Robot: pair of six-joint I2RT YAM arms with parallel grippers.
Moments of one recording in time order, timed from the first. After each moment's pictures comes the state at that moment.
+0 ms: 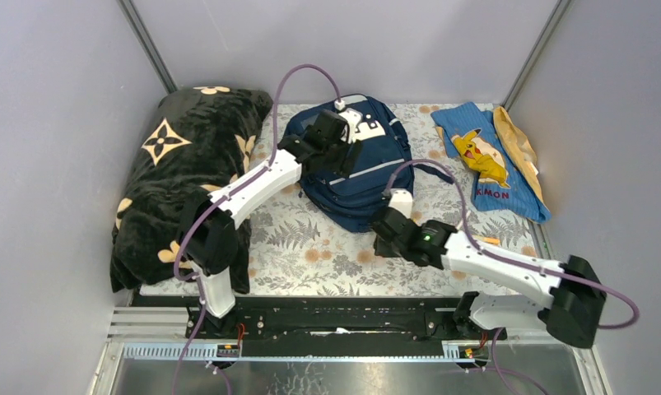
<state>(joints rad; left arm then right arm) -0.62 1.82 1.61 -0.54 -0.08 -0.10 1.01 1.22 0.82 -0.63 0.38 0.84</state>
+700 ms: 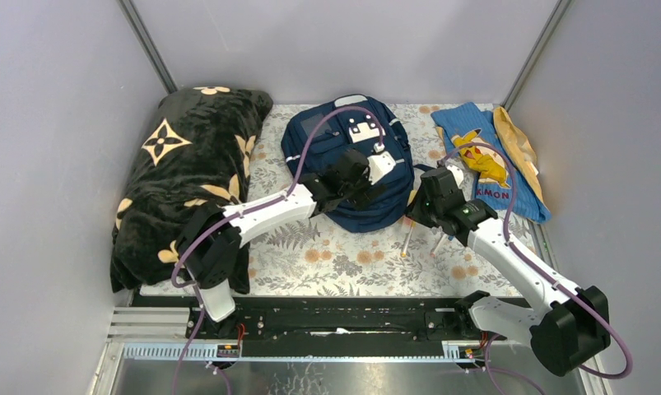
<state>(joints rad) -0.82 1.76 1.32 -0.21 -0.14 0.27 0.47 1.10 0.82 -0.60 0.18 0.80</state>
